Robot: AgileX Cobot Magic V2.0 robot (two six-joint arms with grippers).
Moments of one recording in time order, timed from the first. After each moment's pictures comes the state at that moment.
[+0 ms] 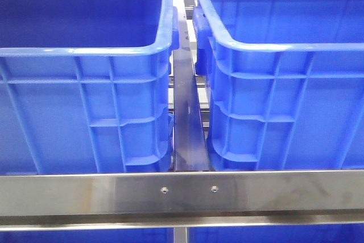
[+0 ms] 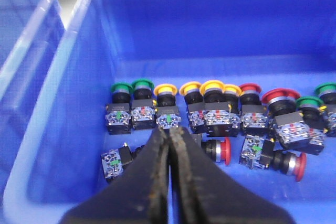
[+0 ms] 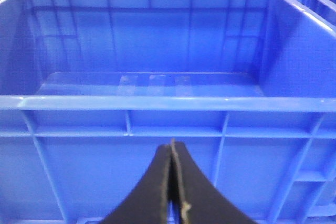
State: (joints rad) left arm 0.05 0.57 -0.58 0.04 0.46 0.02; right arm 0.01 -0.01 0.03 -0.05 0.07 0.07
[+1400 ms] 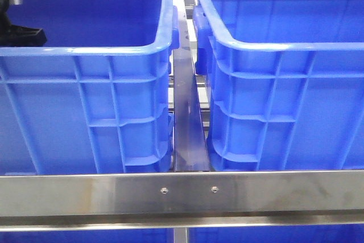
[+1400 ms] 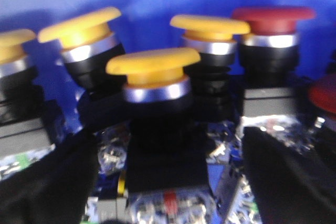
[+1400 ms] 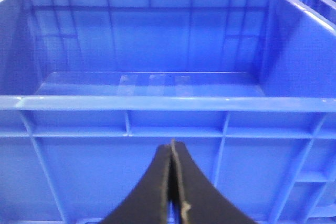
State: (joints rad) left arm -0.08 1.85 -1.40 -0.03 0.88 0.02; right arm 0.01 -0.01 0.03 -0.05 0.07 0.07
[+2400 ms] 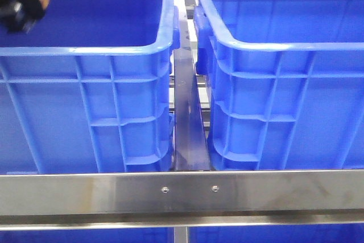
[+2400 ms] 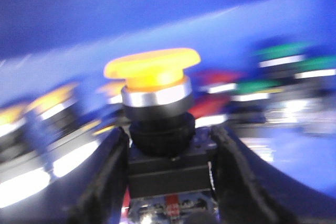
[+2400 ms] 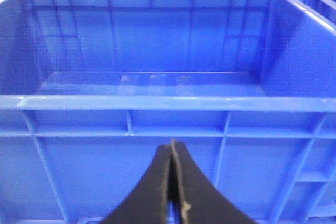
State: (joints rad) left arm -0.15 1.59 -1.41 -0.20 0.85 0.21; right arm 0.01 -0.01 0.03 -0.05 0.07 0.07
